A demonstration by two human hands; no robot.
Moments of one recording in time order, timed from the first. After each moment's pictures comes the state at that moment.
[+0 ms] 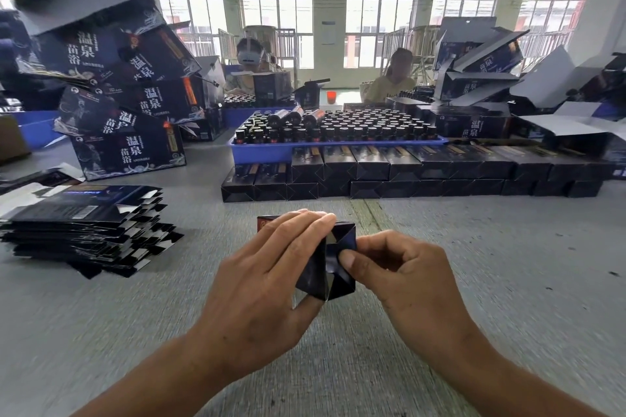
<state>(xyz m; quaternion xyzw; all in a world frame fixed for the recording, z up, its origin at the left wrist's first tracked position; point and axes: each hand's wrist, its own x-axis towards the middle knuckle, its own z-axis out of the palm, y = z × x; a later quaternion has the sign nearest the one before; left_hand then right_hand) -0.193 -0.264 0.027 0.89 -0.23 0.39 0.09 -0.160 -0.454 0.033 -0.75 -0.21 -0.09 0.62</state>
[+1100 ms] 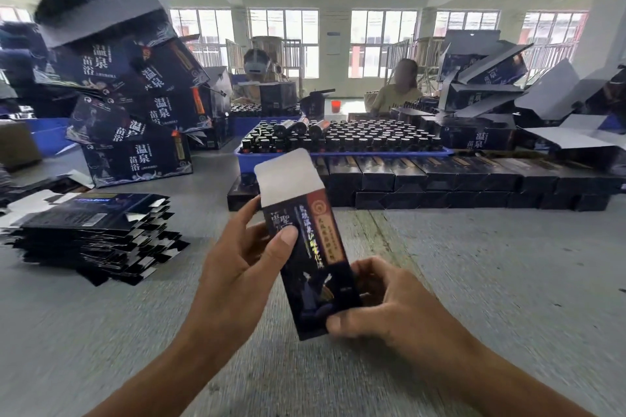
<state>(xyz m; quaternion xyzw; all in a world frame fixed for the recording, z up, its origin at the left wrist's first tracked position) -0.186 -0.252 0.033 0.72 -0.07 0.25 0.64 -0.146 -0.461 0.023 -0.78 -0.25 0.13 0.55</state>
